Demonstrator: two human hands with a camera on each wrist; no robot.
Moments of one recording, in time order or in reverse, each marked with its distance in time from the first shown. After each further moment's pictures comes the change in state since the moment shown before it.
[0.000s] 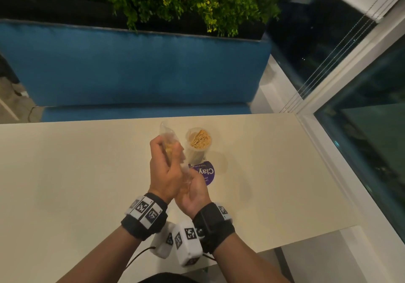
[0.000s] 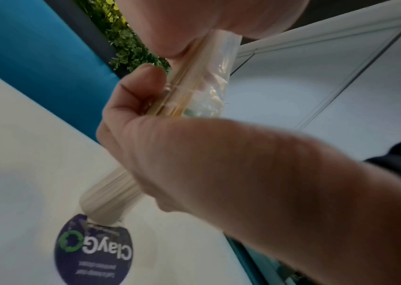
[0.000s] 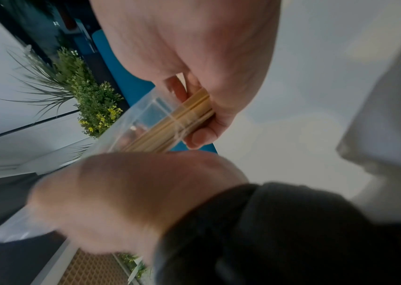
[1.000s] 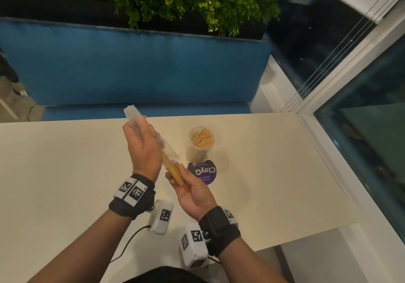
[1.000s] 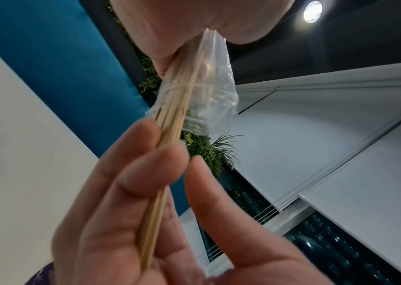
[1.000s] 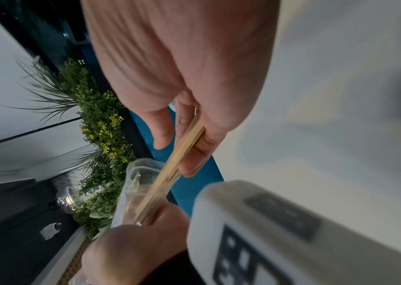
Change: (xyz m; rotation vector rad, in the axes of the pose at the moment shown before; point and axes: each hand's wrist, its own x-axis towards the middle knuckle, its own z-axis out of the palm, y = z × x) left_hand 0.052 0.007 -0.030 -0.080 0.279 -0.129; right_hand -0.012 0.009 -0.004 -0.158 -0.011 -0.093
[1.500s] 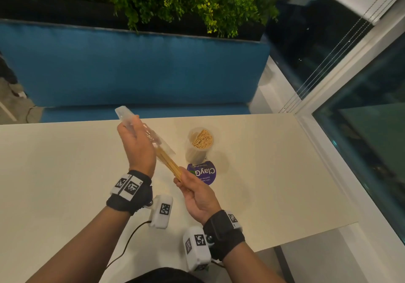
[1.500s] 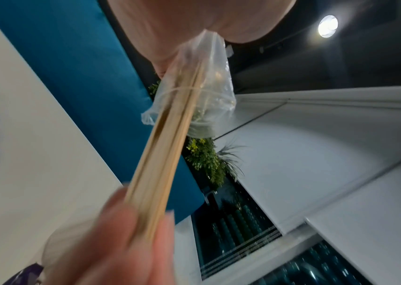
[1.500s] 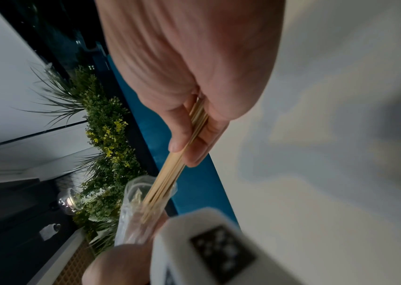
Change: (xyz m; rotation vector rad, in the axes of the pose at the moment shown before) left_hand 0.022 -0.013 -0.009 0.037 0.104 -0.130; right_hand 0.002 0.001 -0.018 -0.039 0.111 -0.070
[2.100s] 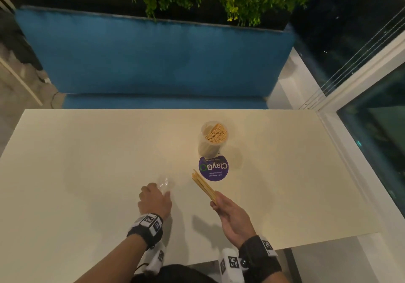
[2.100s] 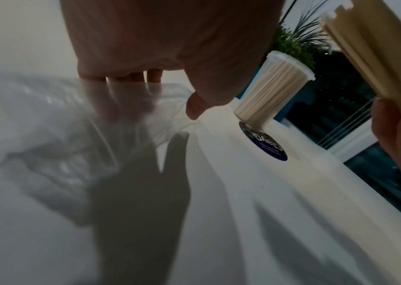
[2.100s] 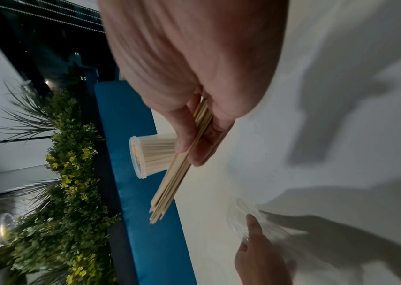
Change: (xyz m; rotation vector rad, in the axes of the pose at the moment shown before) left_hand -0.077 -0.178 -0.087 1.304 -0.339 -0.300; right_hand -0.012 0.000 -0.115 -0.057 0.200 0.016
